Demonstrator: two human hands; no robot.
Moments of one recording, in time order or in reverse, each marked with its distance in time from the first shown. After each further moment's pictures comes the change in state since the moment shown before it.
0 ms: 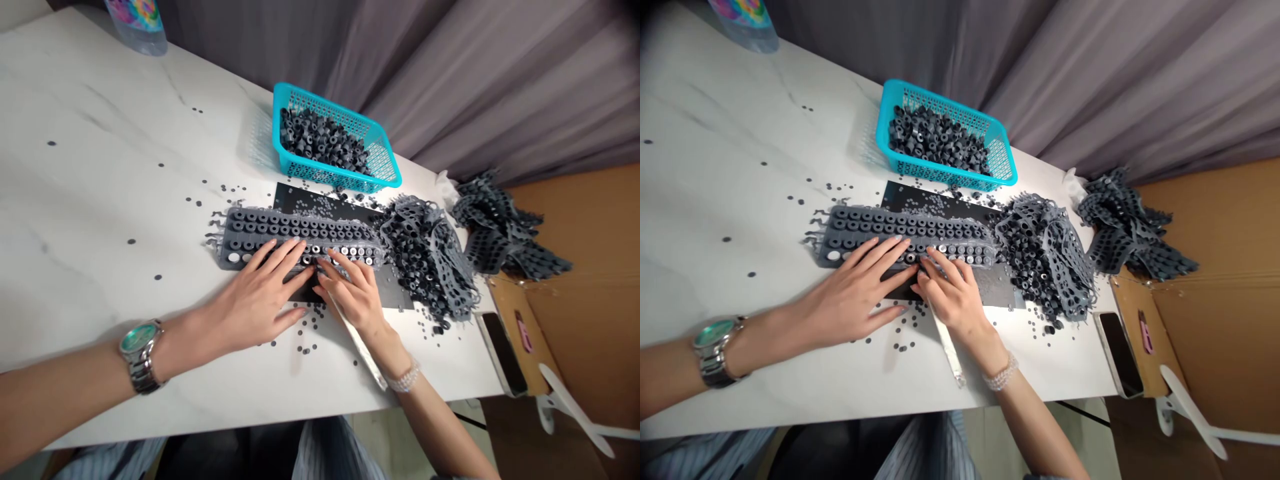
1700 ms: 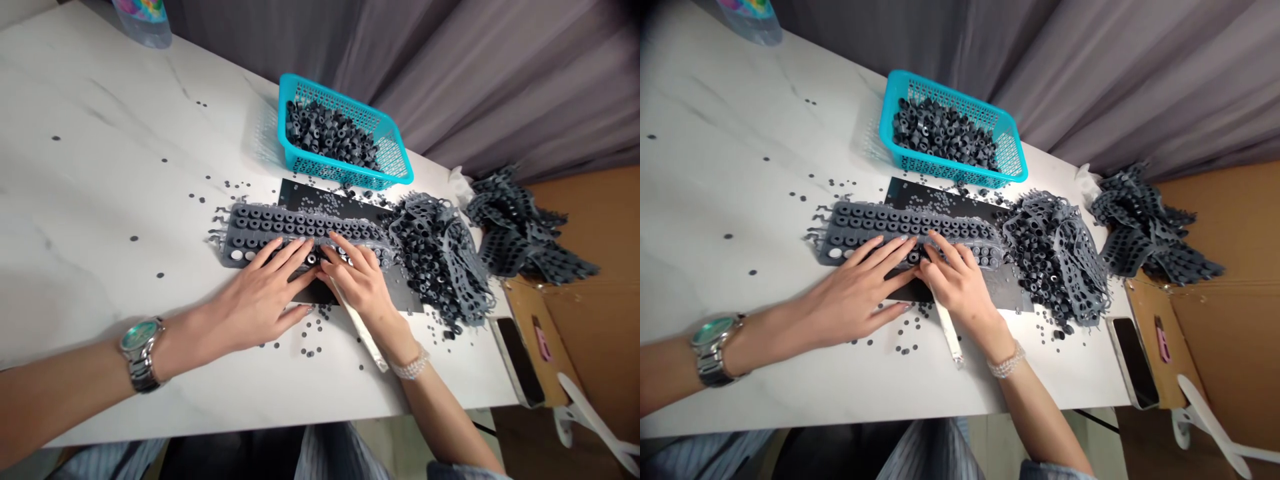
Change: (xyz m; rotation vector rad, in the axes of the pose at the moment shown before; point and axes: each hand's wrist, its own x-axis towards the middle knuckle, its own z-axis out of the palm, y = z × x) left_hand 0.002 -0.002 -0.002 -0.016 -0.051 0.004; right_hand 0.016 0.016 0.006 0.039 -0.093 -0.043
